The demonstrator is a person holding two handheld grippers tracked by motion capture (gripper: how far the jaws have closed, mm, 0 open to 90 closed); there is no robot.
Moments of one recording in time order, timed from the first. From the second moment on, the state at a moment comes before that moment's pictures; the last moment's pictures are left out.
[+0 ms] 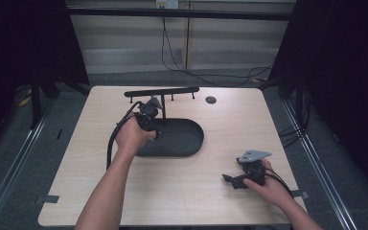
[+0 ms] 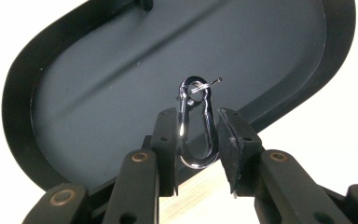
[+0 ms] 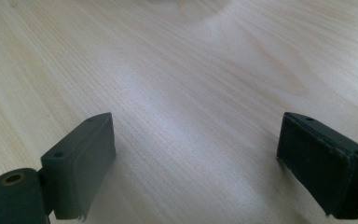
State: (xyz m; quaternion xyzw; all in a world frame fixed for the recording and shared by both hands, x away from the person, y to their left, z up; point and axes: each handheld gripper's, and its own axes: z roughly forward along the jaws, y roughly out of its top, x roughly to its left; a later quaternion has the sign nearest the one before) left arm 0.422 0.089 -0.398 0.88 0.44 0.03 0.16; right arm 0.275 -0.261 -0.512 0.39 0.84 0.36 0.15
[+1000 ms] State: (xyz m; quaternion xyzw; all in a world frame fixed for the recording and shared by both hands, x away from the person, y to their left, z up) left arm 0.429 0.077 -0.419 0.88 0.45 0.04 0.16; right arm 0.274 -0.261 -0.512 0.39 0.84 0.36 0.15
